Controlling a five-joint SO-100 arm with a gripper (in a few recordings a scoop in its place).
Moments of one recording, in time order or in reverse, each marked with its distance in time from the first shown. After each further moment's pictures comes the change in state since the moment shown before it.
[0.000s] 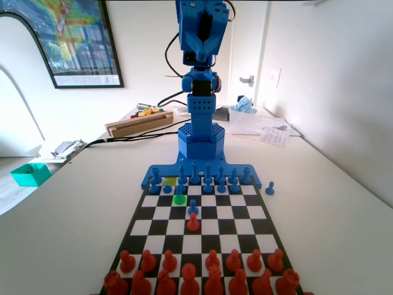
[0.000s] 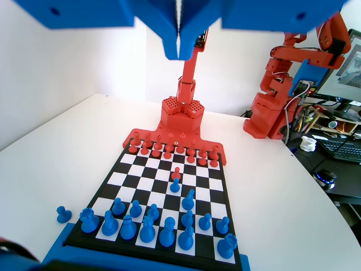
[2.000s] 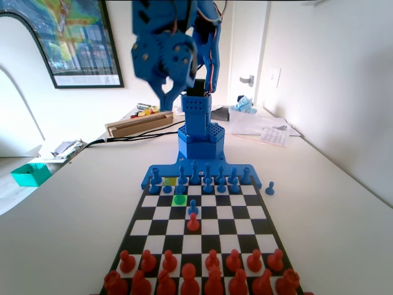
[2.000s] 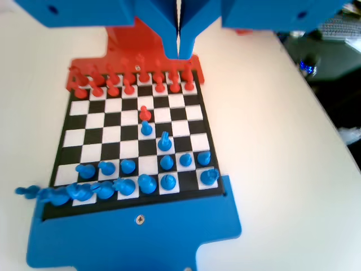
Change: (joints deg) arm 16.3 -40.3 -1.8 -10.9 -1.1
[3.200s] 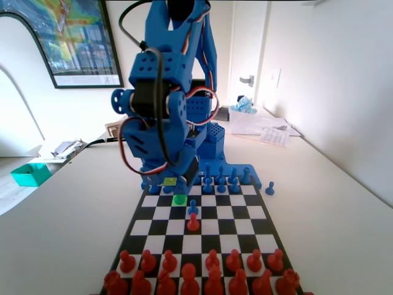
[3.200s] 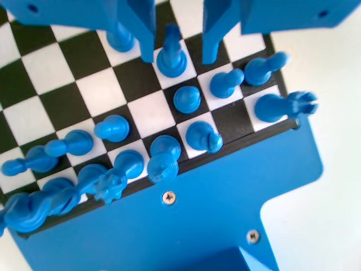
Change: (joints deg) arm -2.5 -61.6 -11.2 -18.3 19.4
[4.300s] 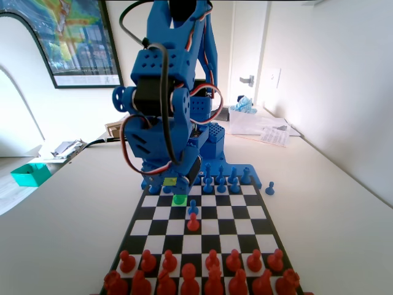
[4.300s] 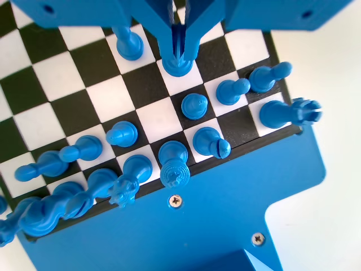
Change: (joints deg) arm -1.5 0.0 -0.7 0.6 1.5
